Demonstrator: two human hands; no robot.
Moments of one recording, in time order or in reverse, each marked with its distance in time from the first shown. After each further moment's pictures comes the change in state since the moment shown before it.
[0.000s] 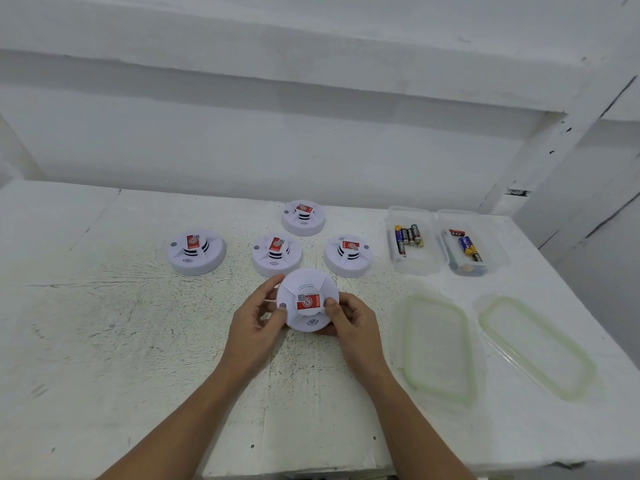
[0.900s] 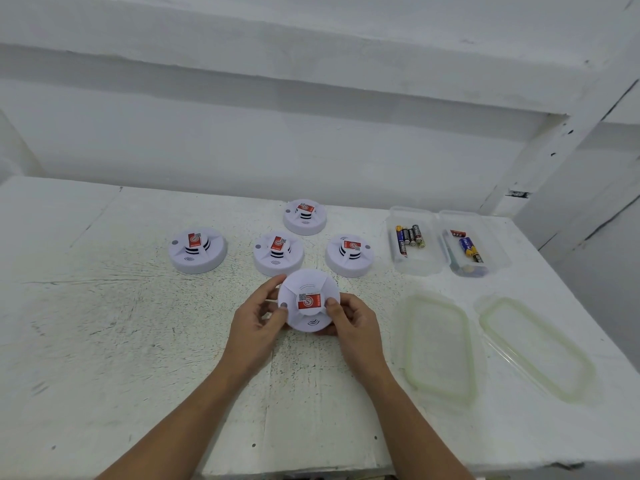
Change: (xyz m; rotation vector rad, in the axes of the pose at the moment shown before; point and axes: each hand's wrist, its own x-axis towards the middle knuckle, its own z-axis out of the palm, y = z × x) left_hand 0.003 -0.003 -0.002 0.001 -0.008 0.002; right_hand 0.000 0.001 0.003 -0.022 0.015 0.003
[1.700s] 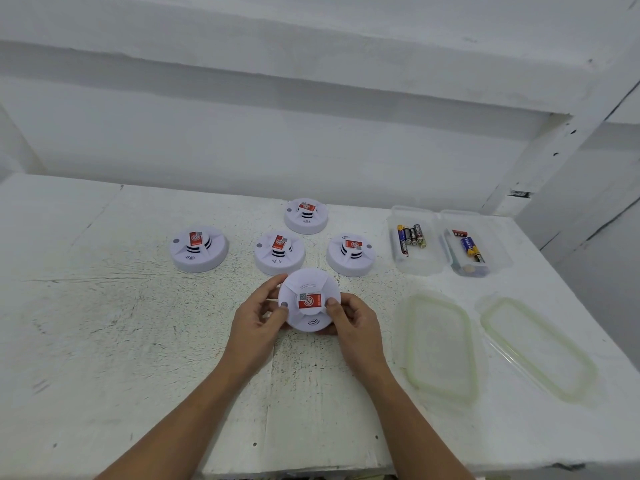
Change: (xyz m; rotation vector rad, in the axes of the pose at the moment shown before) left_hand 0.001 -0.002 -0.001 -0.048 -0.024 -0.018; right_hand -0.001 0.001 0.001 -0.025 -0.003 -0.020
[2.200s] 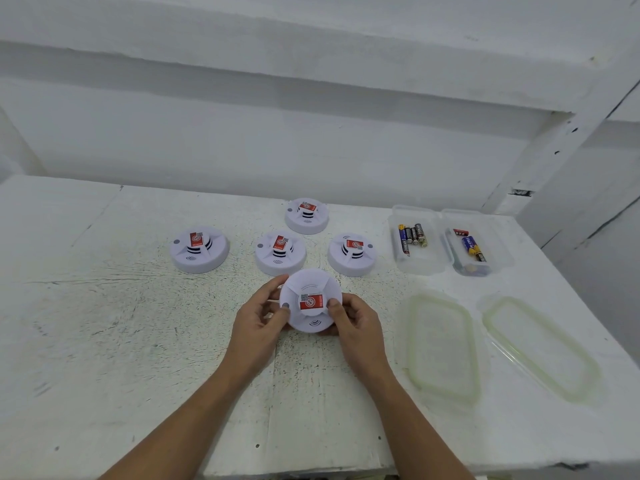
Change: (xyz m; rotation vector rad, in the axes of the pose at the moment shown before) left_hand -0.001 0.000 0.000 -0.021 0.002 -0.017; right_hand 0.000 0.002 0.001 -0.044 0.006 -0.014
